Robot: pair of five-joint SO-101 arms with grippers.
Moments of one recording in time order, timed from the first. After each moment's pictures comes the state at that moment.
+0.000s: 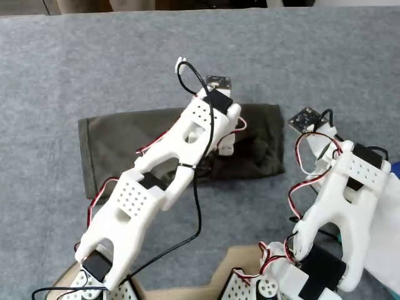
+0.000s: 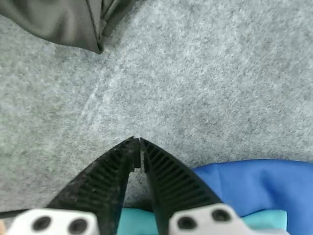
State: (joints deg) left arm 33.1 47.6 -47.1 94.7 22.2; right arm 30.9 -16.8 40.1 62.2 58.3
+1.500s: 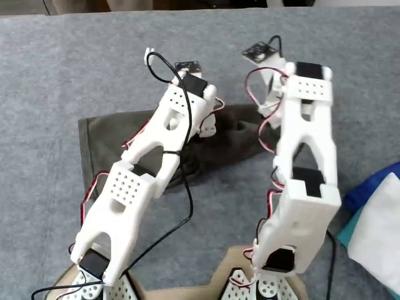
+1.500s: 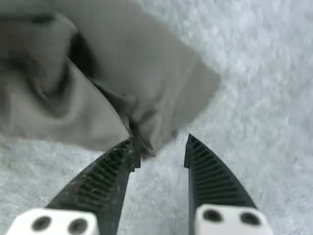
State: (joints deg) left arm 25.2 52.9 -56.9 98.2 26.9; right arm 5.9 24.8 -16.9 82.0 33.6
